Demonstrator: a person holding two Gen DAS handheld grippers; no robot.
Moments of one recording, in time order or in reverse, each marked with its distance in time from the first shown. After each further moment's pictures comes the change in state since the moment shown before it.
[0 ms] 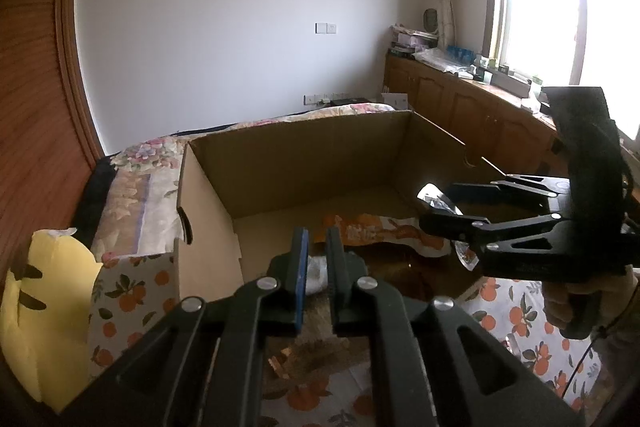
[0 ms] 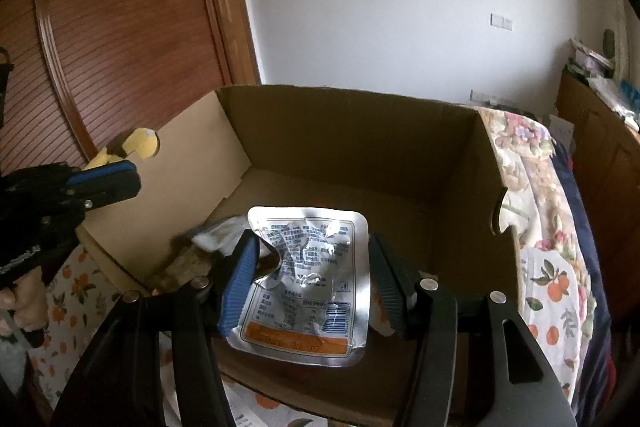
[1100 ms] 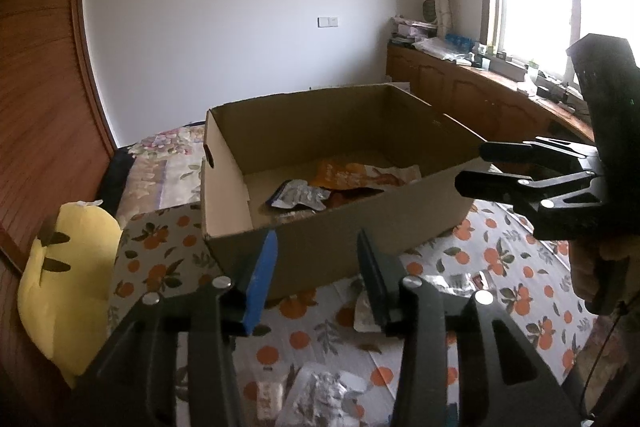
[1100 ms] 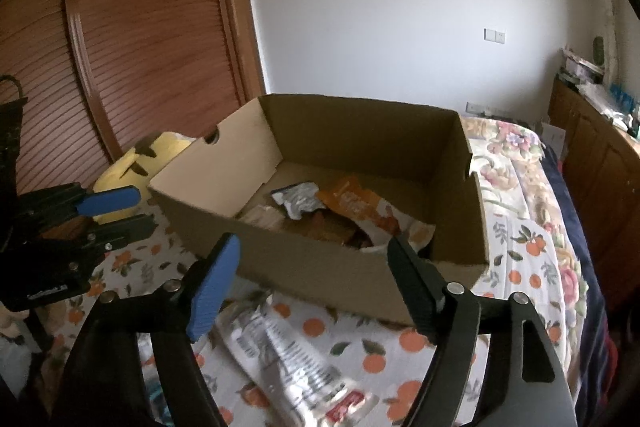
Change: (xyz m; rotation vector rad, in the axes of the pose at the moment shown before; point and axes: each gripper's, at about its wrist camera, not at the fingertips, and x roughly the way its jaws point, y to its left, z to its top) left arm -0.076 -0.024 -0.056 0.024 0.017 0.040; right arm -0.083 0.043 -0.041 -0.003 -0.066 0.000
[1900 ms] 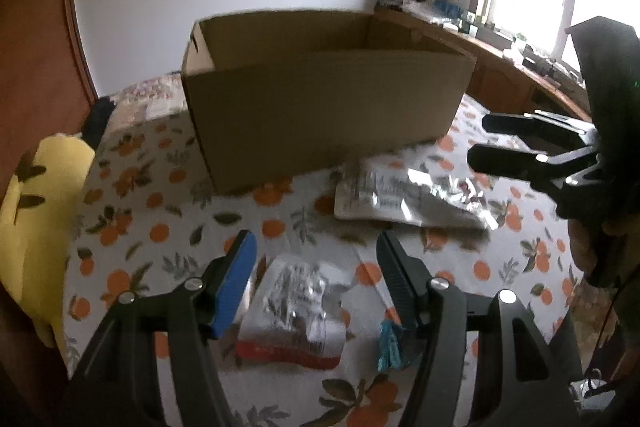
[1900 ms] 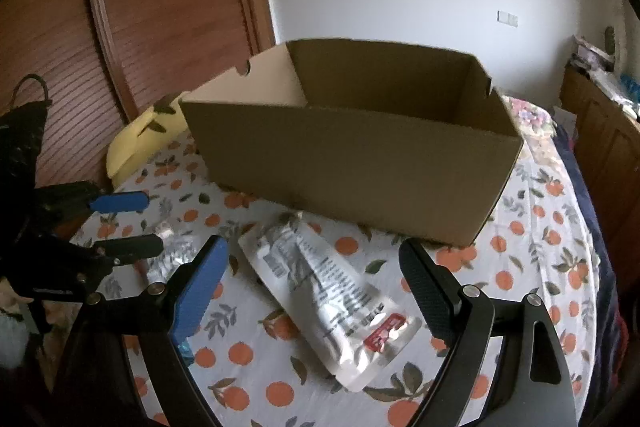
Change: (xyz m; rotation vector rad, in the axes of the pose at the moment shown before) left arm 0.004 -0.003 -0.084 -0.028 0.162 -0.081; right arm -0.004 0.024 -0.071 -0.018 0.076 0.043
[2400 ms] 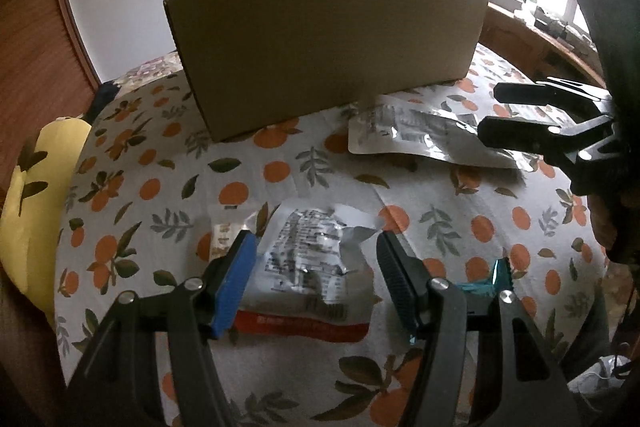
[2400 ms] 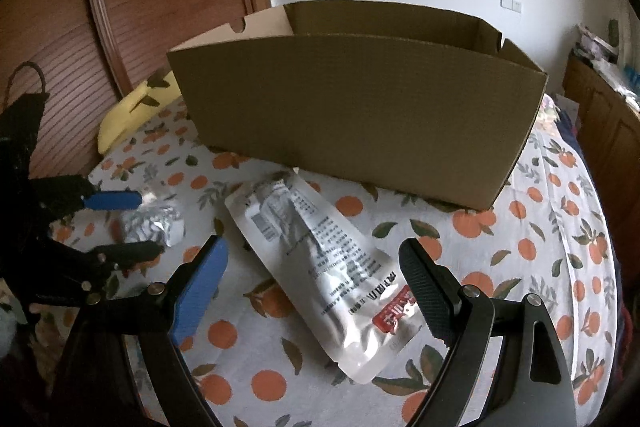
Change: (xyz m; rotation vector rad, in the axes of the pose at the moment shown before) left arm 0.028 -0.004 -0.026 0.054 0.102 0.068; right arm 0.027 -0.003 -0.029 -0.008 0.056 -0.011
